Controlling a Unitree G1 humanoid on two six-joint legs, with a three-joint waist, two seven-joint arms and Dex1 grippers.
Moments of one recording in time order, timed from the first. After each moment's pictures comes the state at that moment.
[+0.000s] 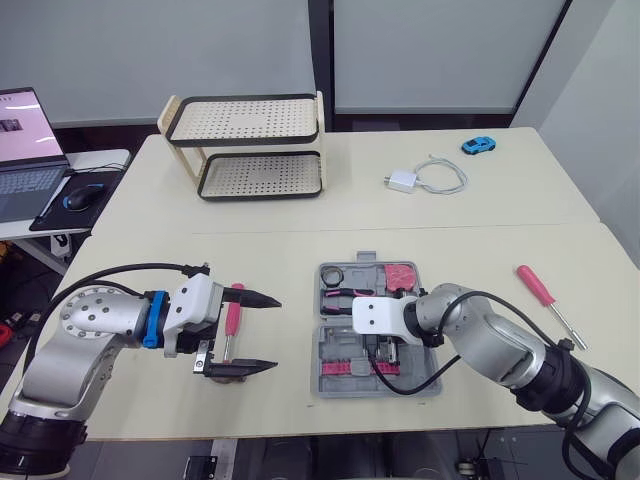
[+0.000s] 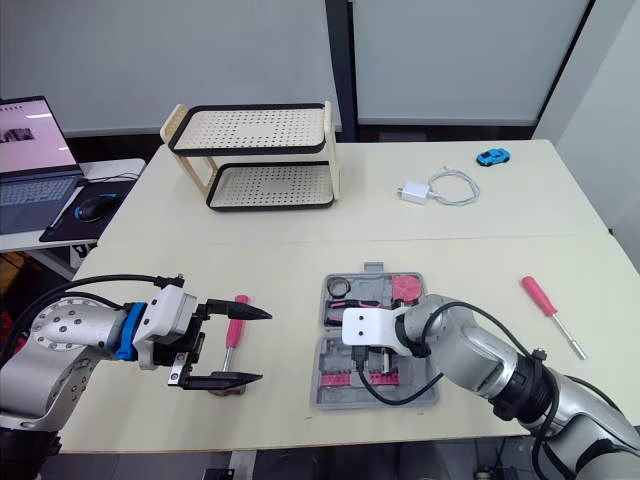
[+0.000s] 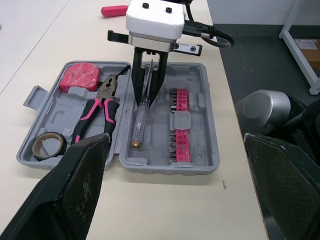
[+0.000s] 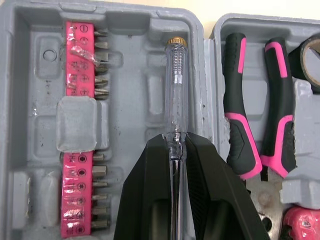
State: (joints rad) left arm -0.09 0.90 0.08 -0.26 -0.50 0.19 -1.40; right arm -0.61 -0.63 0.78 -0.36 -0.17 0.82 0.94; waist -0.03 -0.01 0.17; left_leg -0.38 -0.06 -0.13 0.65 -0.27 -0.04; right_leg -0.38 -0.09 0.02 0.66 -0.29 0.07
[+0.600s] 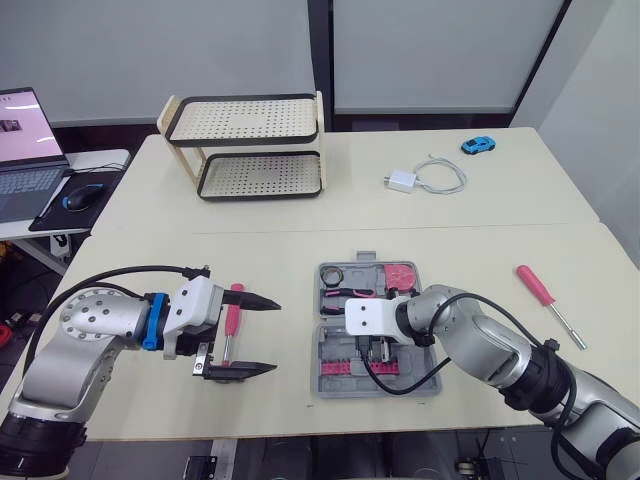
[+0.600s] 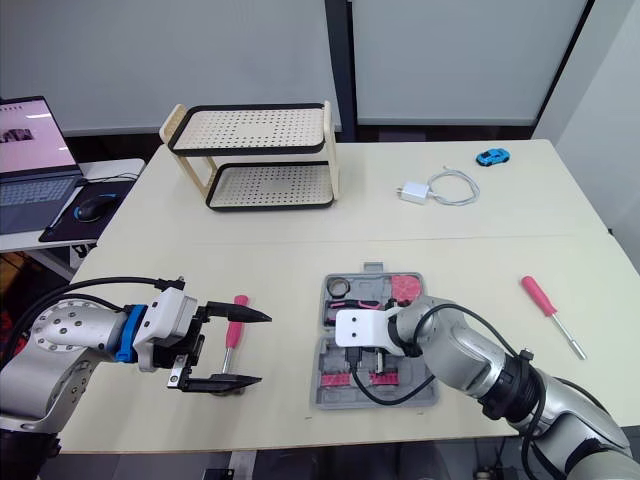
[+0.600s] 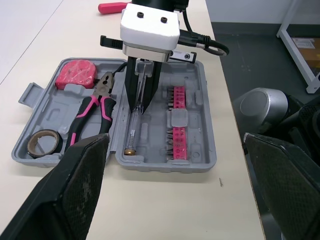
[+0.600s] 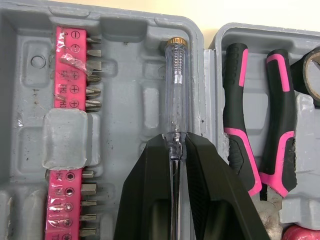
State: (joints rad) left arm -0.08 0.90 0.08 -0.26 -0.50 0.19 -1.41; right arm -0.61 -0.58 0.79 -0.32 -0.22 0.79 0.95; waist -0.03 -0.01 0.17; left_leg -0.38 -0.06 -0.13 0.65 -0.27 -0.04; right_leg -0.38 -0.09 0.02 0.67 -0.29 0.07
